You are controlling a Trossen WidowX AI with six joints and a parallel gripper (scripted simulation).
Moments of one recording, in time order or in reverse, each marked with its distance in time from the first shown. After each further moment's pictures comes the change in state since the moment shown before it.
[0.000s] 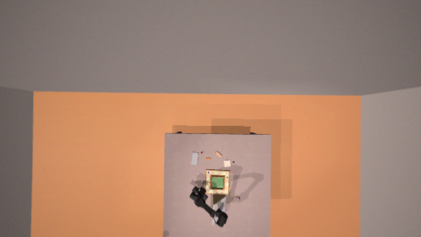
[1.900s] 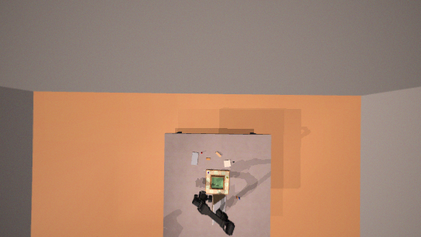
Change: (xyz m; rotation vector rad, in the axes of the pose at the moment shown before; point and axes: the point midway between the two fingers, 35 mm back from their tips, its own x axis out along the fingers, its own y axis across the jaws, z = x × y) arm -0.118 -0.011 0.048 -0.619 0.013 0.025
